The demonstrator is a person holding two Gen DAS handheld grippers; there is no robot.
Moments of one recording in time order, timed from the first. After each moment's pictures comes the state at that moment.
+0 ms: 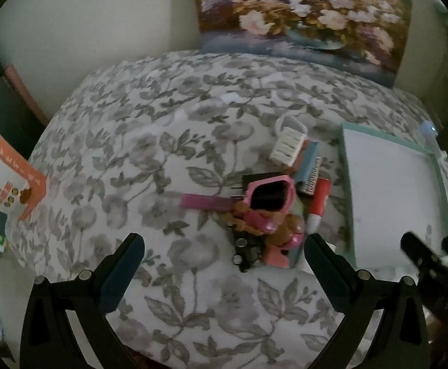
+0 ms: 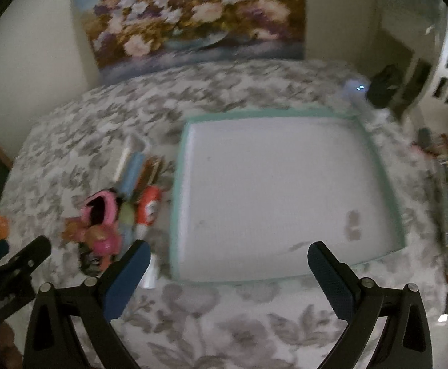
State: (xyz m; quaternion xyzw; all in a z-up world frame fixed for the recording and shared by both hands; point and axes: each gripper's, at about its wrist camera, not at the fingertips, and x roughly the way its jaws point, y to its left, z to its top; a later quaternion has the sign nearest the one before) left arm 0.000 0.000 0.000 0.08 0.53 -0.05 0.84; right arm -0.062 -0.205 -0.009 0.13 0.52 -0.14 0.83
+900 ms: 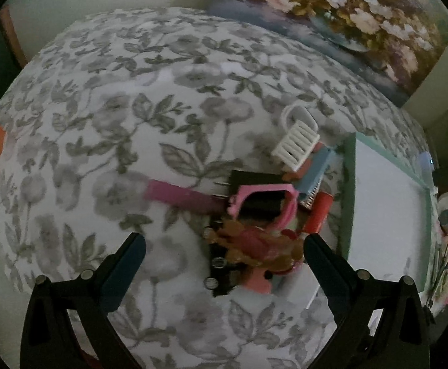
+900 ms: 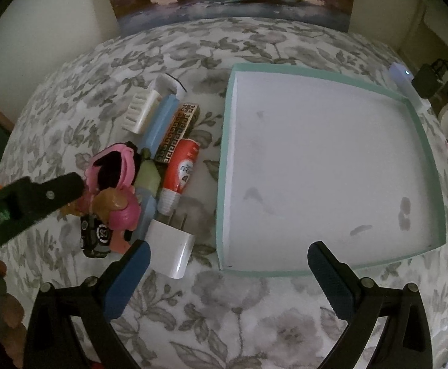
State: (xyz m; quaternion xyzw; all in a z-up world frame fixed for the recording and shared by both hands) left arm 0.043 0.002 -0.047 -0.04 0.59 -0.08 0.80; right arm -0.031 -0.163 -0.053 0.11 0.59 -0.11 0.79
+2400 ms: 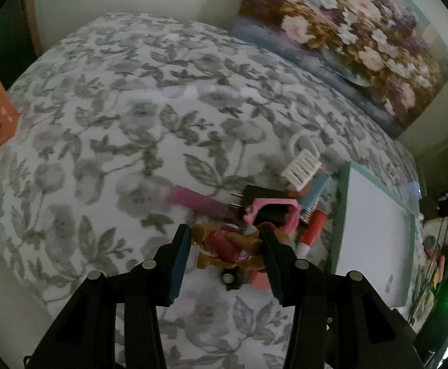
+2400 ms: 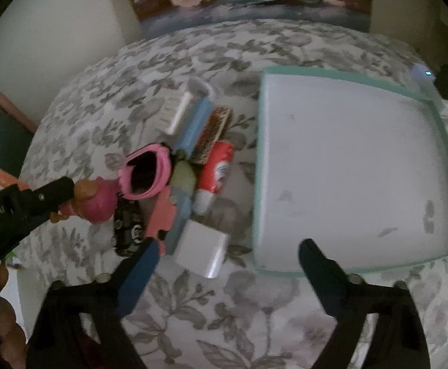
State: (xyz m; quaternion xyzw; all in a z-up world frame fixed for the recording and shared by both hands) left arm 0.030 0.046 -0.021 -0.10 0.56 -0.05 0.82; right arm -0.030 -0.149 -0.050 0.14 0.58 -0.05 0.80
